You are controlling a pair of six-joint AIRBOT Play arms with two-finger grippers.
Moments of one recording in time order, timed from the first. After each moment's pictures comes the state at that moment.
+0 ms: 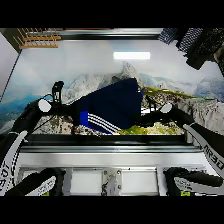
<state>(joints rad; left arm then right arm) -0.10 -1.18 0.79 1.17 -0.81 -1.46 0.19 -1.41 0.76 -0.80 0.84 1.33</state>
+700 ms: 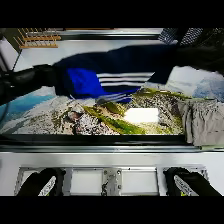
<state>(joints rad) -0.11 -0.77 1.24 1.00 -0.96 -1.46 0.04 -0.99 1.56 -1.03 1.04 1.32</state>
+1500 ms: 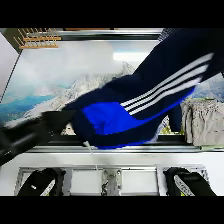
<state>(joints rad) -0.39 -0.41 0.89 0.95 -0.92 -1.94 0.03 -0.90 1.71 -1.07 1.08 1.41</state>
